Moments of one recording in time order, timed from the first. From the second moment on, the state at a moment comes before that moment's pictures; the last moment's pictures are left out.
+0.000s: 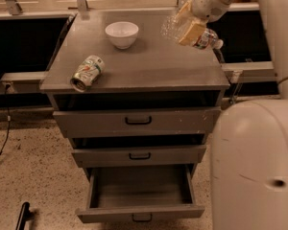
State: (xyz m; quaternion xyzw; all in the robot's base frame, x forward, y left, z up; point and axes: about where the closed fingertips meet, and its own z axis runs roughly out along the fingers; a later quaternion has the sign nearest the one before) arm 0.727 -0.126 0.942 -0.73 0.61 0.04 0.31
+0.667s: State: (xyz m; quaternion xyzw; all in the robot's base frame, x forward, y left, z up) arm 0.625 -0.157 1.065 -0.69 0.60 -0.04 0.40
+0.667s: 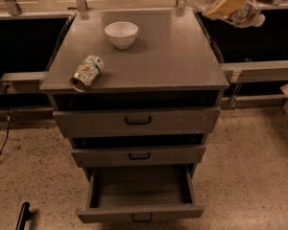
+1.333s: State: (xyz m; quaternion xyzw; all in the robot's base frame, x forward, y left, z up) arm 0.587 -0.155 1.078 -0.69 0.60 -0.05 0.40
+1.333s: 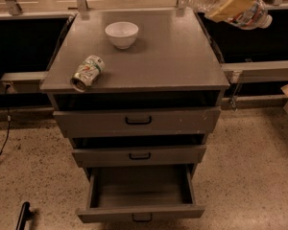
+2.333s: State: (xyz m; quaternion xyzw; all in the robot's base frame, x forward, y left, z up) arm 0.552 -0.106 0.962 -0.72 0.59 0.02 0.36
